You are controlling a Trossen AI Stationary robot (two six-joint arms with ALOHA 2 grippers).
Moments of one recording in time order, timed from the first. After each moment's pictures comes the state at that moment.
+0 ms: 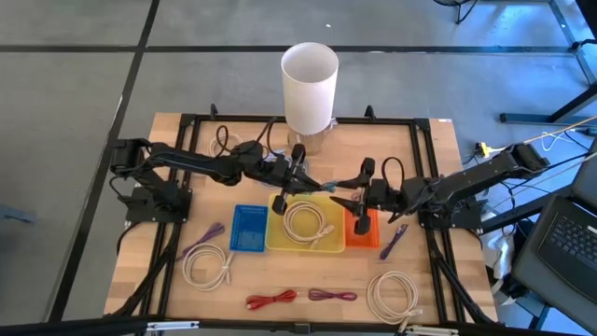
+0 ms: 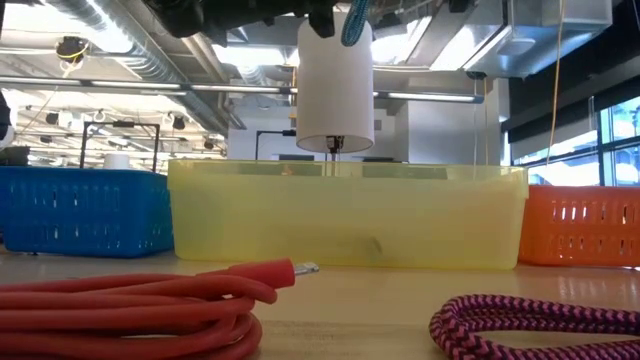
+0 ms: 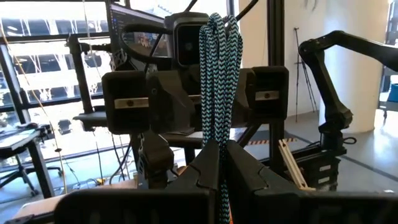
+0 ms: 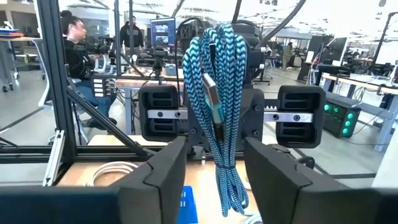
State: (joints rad) left arm 0.09 1.56 0.93 0.79 0.38 0.05; right arm 0.35 1.14 0.71 0.48 0.47 -0.07
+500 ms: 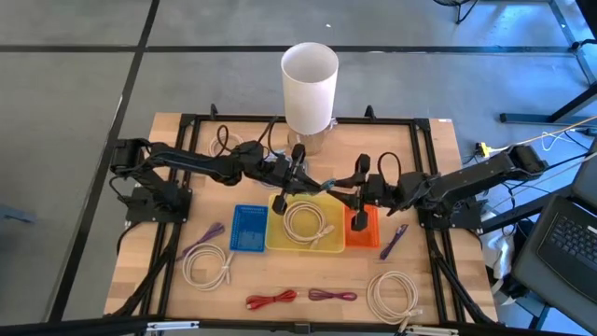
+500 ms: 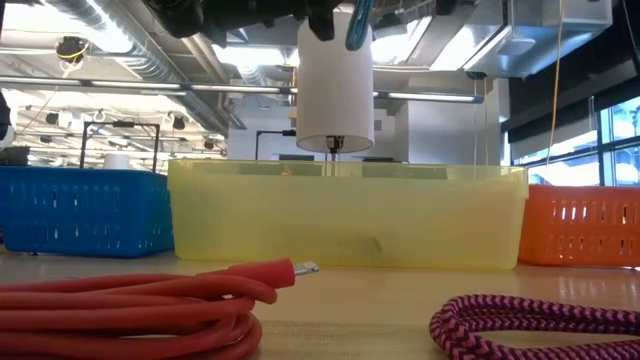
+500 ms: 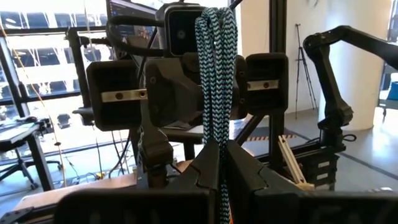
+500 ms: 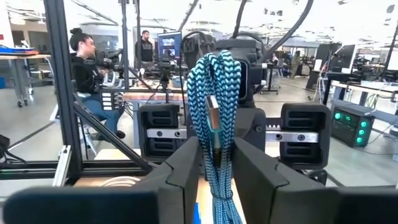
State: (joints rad) left arm 0.09 1.56 0.93 0.76 0.38 0.05; right arm 0.28 1.18 0.71 0.57 0.37 -0.05
